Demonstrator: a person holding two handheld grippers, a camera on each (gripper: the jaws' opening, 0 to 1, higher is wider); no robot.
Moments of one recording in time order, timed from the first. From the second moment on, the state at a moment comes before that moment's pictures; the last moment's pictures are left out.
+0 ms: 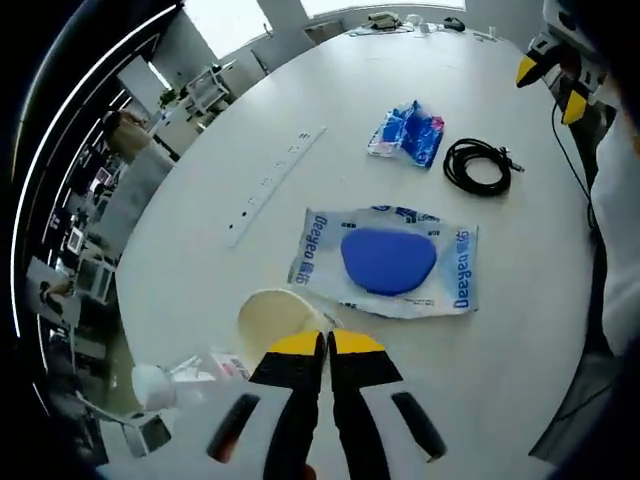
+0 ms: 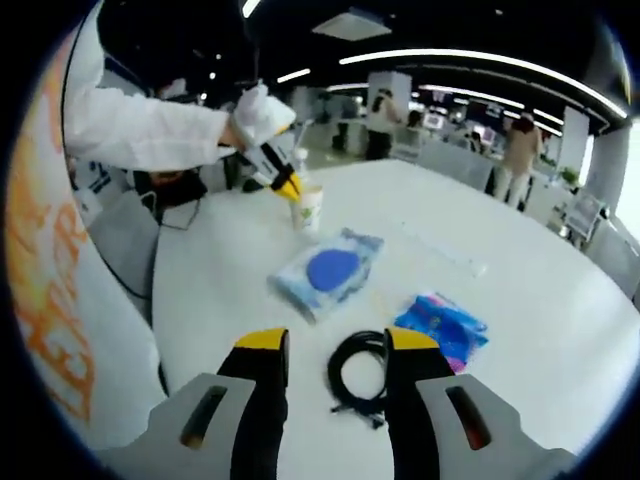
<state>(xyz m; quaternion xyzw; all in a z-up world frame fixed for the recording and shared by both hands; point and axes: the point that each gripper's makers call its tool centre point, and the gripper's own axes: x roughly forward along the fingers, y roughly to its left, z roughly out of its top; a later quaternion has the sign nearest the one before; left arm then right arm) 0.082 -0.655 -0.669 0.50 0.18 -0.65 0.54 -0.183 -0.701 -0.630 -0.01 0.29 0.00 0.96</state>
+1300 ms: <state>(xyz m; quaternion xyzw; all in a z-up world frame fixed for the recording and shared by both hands) 0.107 -0.674 -0.702 0.46 0.21 -0.63 0.58 -0.154 -0.698 -0.647 0.03 0.30 0.03 0.95</state>
